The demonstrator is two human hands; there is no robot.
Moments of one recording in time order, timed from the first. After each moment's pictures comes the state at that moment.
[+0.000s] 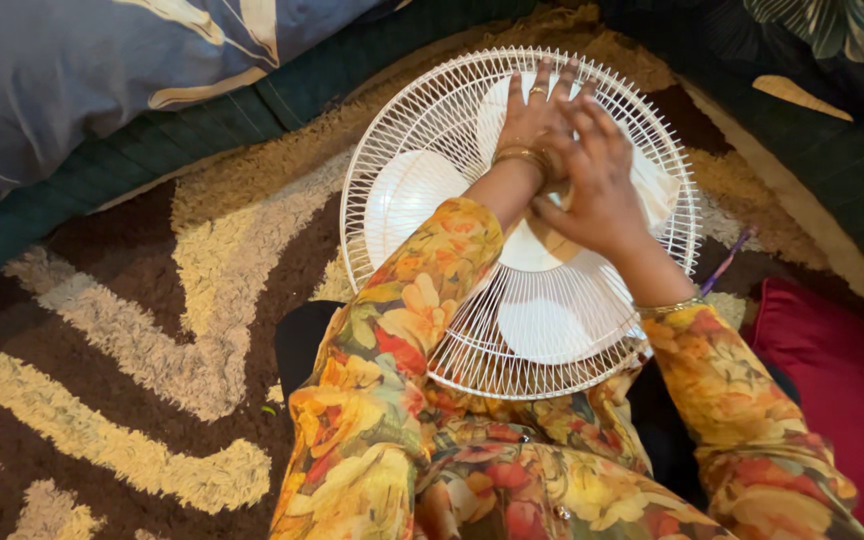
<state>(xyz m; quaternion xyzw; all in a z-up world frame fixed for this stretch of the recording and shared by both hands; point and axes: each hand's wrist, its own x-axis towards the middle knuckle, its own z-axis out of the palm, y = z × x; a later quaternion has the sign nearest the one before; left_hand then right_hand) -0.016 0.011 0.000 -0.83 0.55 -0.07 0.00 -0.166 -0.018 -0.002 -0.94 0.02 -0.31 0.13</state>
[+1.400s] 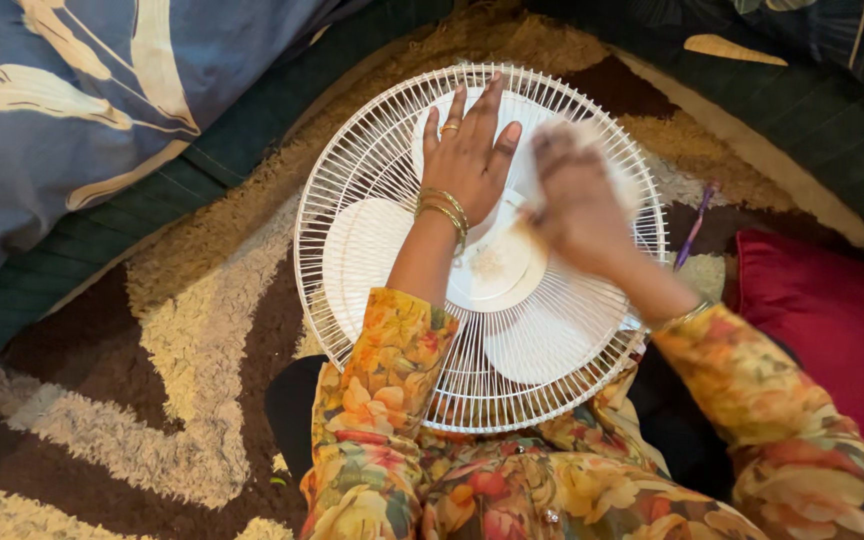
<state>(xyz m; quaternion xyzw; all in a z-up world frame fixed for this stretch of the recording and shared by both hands) -0.002 0.053 -0.008 -0.79 0.55 -0.02 -0.25 -0.172 -0.016 0.011 -0.96 0.24 -0.04 0.10</state>
